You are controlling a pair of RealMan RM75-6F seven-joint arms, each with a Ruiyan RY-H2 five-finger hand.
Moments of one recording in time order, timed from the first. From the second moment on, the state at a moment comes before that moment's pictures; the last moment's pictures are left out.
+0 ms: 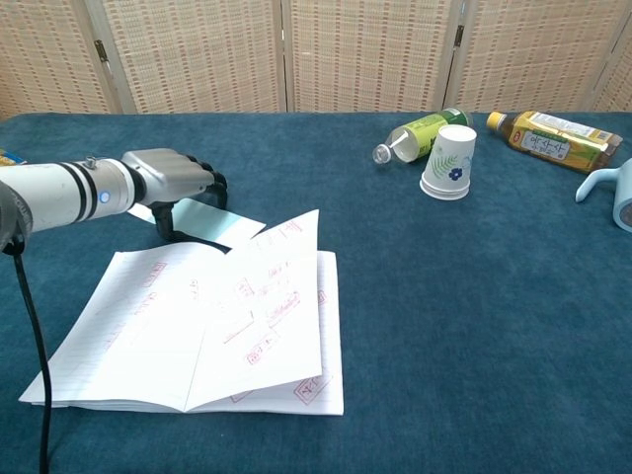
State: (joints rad) left arm -1.04 -1.67 -0.04 -1.00 0.91 0.66 0.56; right arm -0.03 -1.03 0.04 -1.68 -1.55 1.58 -0.05
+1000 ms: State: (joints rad) left arm -0.97 -1.48 -0.08 -1.19 1.14 0.77 0.39; right arm -0.02 -1.03 0.04 -1.67 -1.57 1.59 -0.04
